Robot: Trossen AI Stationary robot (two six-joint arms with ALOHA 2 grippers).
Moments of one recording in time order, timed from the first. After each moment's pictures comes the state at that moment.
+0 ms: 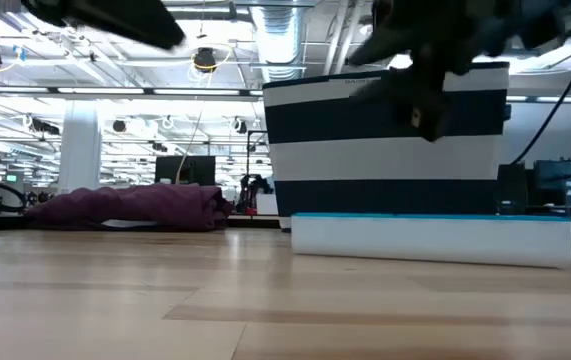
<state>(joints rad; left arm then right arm) -0.75 1.78 1.25 -0.92 -1.19 -1.21 0.31 1.48 0.73 0.24 0.00 0.76</state>
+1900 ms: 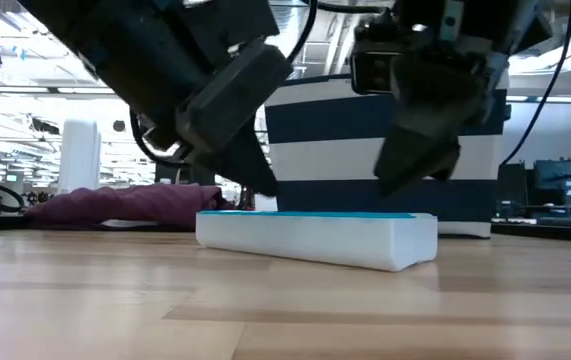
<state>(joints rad) -0.55 2.03 1.25 -0.31 -0.86 -0.79 0.34 1.72 0.93 -0.08 -0.04 0.67</state>
